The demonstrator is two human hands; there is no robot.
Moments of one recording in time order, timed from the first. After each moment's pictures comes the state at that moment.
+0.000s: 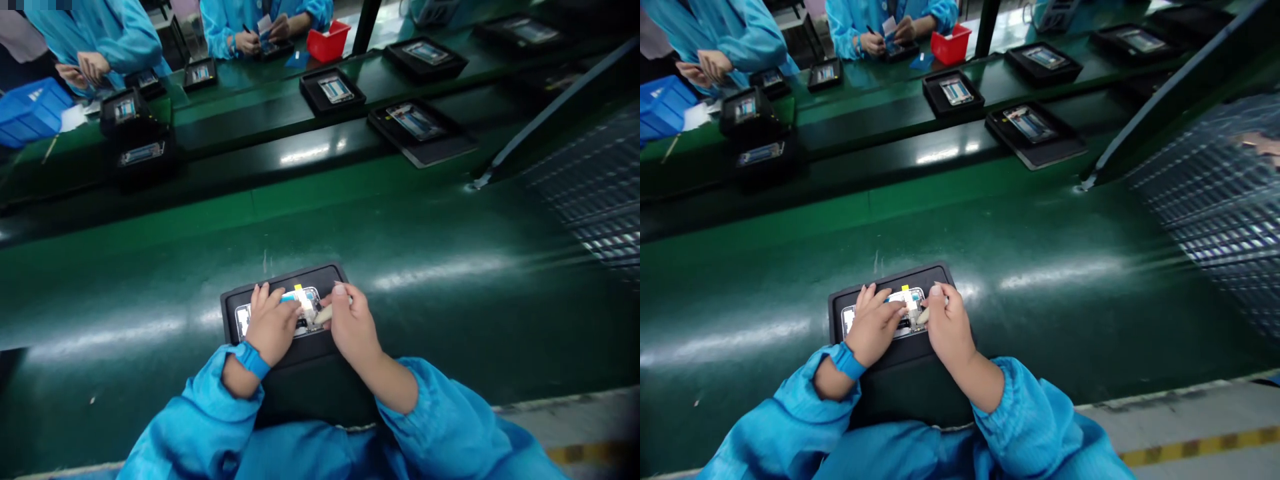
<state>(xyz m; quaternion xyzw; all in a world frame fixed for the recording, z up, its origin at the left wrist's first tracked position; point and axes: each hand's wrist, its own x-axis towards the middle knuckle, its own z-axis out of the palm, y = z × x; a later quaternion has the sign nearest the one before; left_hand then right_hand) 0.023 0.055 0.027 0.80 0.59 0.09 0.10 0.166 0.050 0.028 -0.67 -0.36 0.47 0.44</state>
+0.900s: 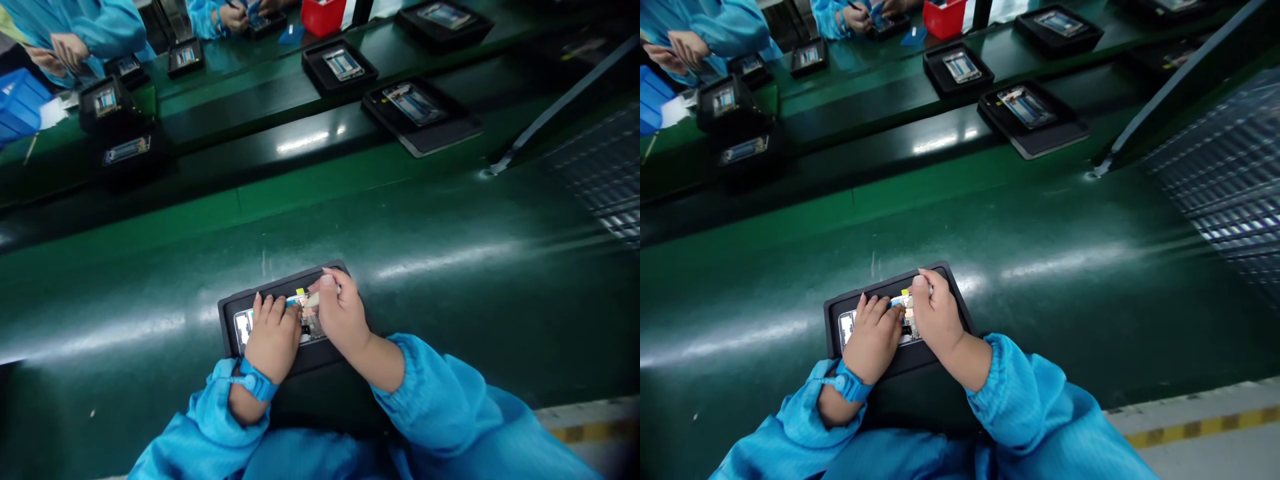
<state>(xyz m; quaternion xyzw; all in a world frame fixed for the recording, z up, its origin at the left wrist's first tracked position) 0.026 0.048 0.023 0.83 0.54 0.11 -0.03 0.153 0.076 0.018 -0.63 -0.46 0.38 0.50</state>
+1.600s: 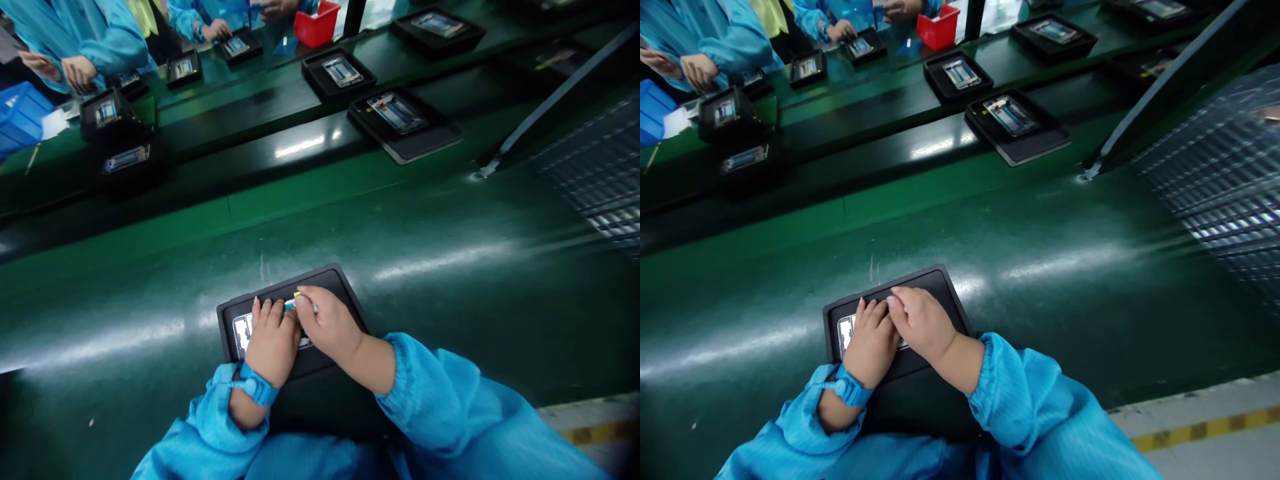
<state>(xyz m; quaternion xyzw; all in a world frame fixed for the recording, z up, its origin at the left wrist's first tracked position) 0.024 0.046 0.021 0.83 0.55 0.08 -0.02 0.149 0.075 0.032 -0.53 -0.70 0.25 0.42</state>
